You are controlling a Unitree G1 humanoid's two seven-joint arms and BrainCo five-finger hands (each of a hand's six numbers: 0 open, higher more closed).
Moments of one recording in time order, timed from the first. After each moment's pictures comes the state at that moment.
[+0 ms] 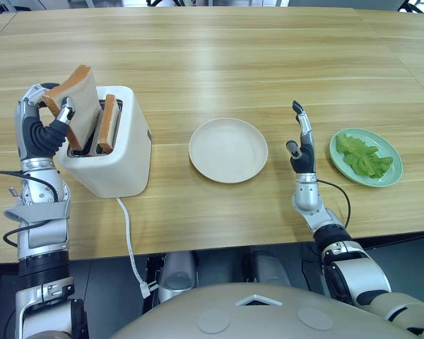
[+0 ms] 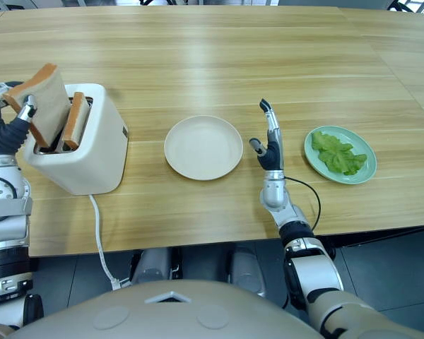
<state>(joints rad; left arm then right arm) -0.04 0.52 0.35 0.00 0.25 -0.23 0.17 -0.33 -0.21 0.08 0.85 -0.46 -0.93 -0.57</state>
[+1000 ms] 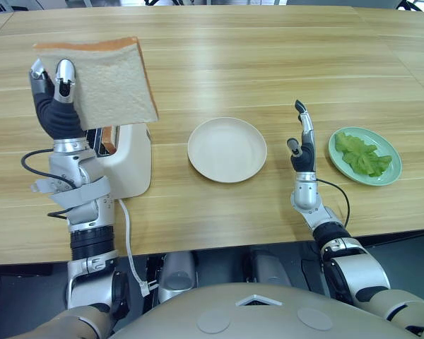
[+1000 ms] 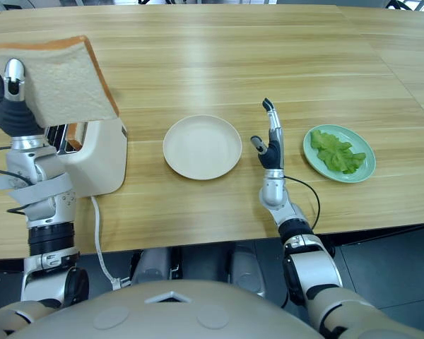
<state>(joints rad) -0.23 0.25 0.25 -0.05 -0.34 -0.48 -0.18 -0.36 -0.21 0.08 0.90 -0.46 -0.93 -0.62</state>
